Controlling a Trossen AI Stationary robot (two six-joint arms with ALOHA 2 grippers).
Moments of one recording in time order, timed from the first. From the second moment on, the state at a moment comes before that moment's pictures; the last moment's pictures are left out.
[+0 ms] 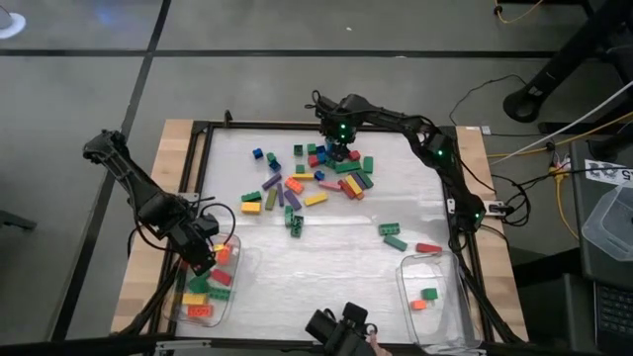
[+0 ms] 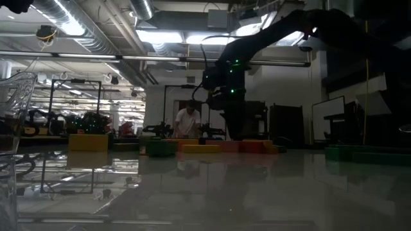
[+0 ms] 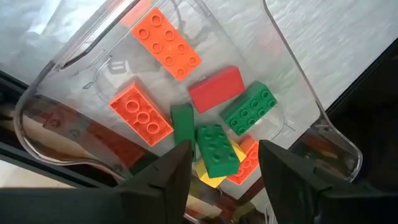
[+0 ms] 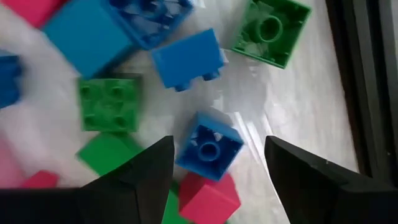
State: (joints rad) left arm -0.75 1.01 0.92 -1.17 0.07 -1.49; right arm -0.57 2.36 2.08 -1.20 0.04 -0.17
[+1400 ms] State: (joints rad) left arm -0.72 1.01 0.92 -1.16 -0.18 -1.32; right arm -0.54 2.36 2.19 -1.43 -0.12 -0.03
